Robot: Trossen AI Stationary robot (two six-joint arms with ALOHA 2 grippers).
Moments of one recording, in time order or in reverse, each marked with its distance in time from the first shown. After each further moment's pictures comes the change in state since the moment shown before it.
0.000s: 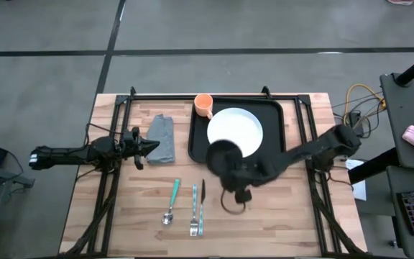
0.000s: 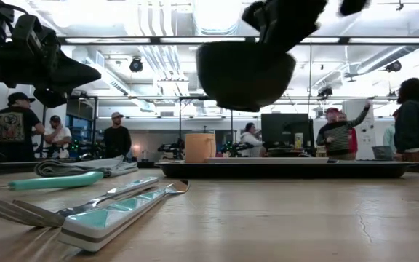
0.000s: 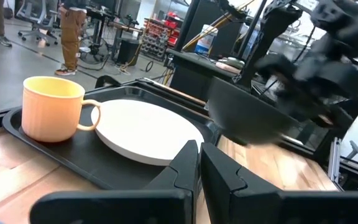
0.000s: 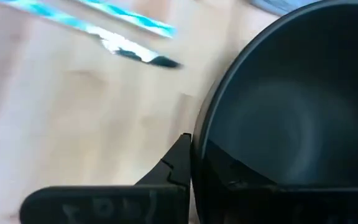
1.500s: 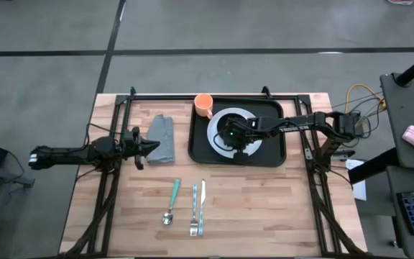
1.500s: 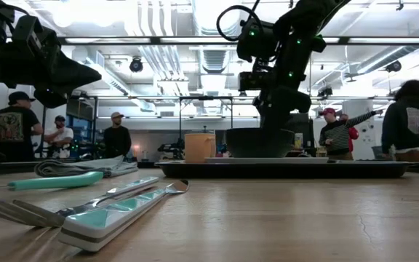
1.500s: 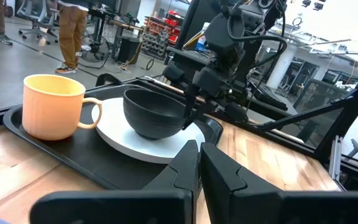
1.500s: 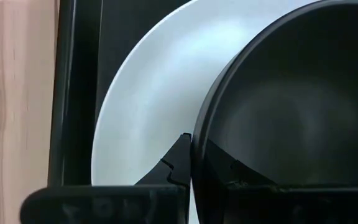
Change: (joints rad) left arm 0.000 0.007 0.000 0.000 0.000 0.000; right arm -0.497 -0.016 -0.310 0.257 -0.237 -0.188
